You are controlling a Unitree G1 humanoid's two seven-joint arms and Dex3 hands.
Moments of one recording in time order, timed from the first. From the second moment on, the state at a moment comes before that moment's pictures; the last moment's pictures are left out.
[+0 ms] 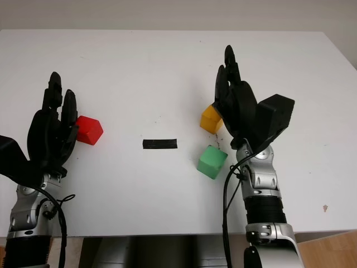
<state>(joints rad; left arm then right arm) -0.27 0.28 0.27 0.04 -0.23 -0.01 -0.19 -0.56 -0.17 -0.15 0.31 0.21 -0.03 0.24</state>
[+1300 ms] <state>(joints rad) -0.49 1.00 -0.07 0.08 0.65 -0.20 -0.52 -0.58 -0.20 -0.19 0.26 0.23 0.05 0.21</state>
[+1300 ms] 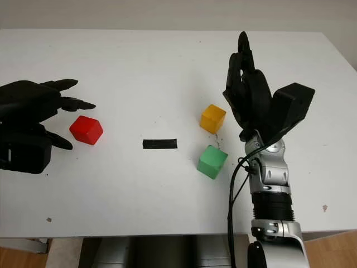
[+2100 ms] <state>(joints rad) -0.49 0.98 -0.11 0.10 0.75 -0.21 -0.42 -0.58 -0.20 -0.18 0.25 0.23 0.05 0.22</state>
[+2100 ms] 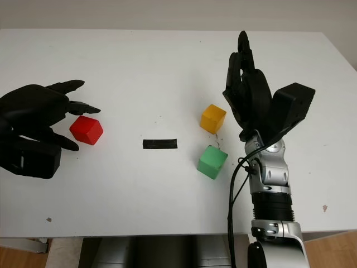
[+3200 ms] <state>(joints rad) -0.49 0.95 -0.14 0.19 0.82 -0.31 -0.25 -0.57 -0.20 -0.19 0.24 0.23 0.06 0.21</state>
